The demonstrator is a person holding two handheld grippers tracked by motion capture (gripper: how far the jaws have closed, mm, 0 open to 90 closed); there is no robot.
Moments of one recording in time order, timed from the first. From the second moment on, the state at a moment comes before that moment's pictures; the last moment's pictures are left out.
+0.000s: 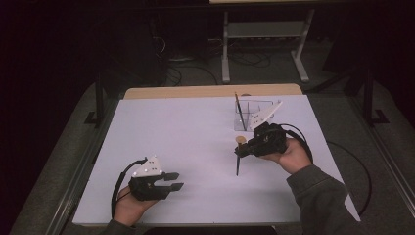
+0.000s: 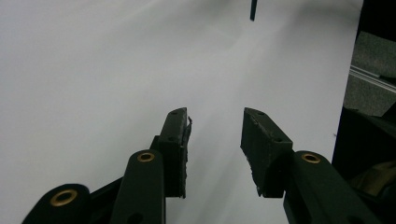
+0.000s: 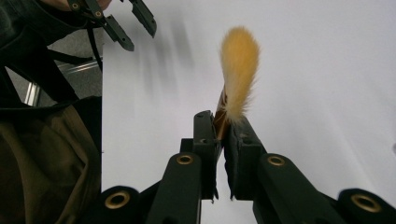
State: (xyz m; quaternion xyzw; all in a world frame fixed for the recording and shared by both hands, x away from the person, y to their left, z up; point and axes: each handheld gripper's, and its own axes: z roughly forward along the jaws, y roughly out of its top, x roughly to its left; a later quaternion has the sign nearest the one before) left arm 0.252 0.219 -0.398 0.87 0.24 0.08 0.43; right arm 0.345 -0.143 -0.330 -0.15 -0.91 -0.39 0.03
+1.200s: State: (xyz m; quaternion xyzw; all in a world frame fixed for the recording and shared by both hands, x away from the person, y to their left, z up) left arm 0.255 0.251 -0.402 0.86 0.29 0.10 0.42; right arm 0.372 -0.175 -0.302 -0.20 -0.91 -0.36 -0.01
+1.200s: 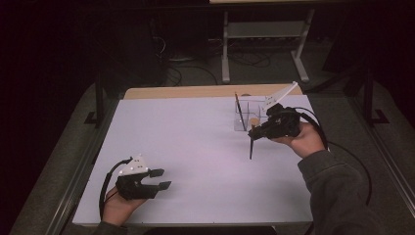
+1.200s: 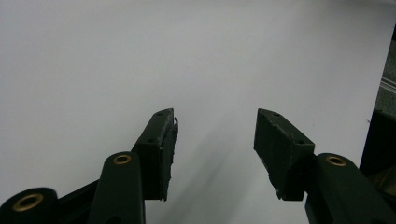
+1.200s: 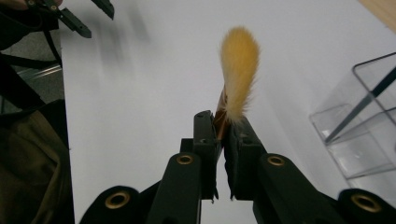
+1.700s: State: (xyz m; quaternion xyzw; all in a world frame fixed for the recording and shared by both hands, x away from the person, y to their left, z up) left arm 0.256 0.252 -0.399 0.85 0.29 0.10 0.43; right arm 0.390 -0.192 -0.286 -0.23 -0.91 -0.35 -0.03
